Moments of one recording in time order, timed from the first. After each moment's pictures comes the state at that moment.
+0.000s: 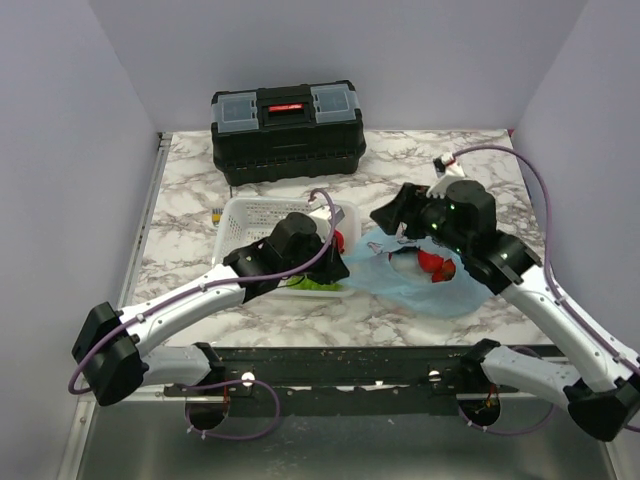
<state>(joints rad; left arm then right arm) -0.88 1.21 0.88 -0.23 0.22 -0.54 0.62 1.06 1.09 -0.38 0.01 0.57</state>
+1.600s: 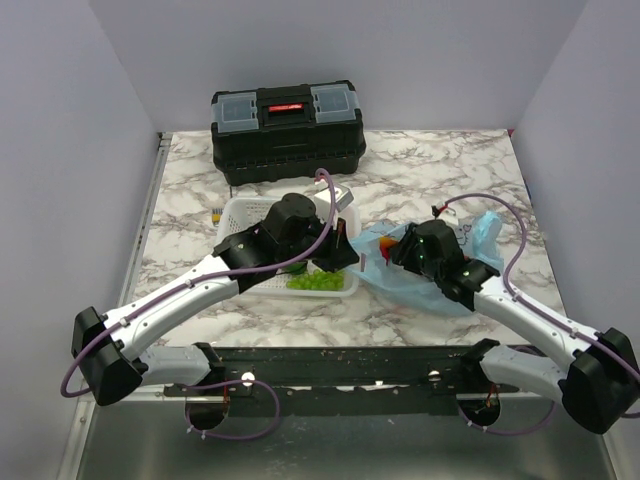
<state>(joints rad) -0.89 1.21 1.10 -0.34 0.26 -0.46 0.59 1.05 0.63 -0.23 0.27 0.77</state>
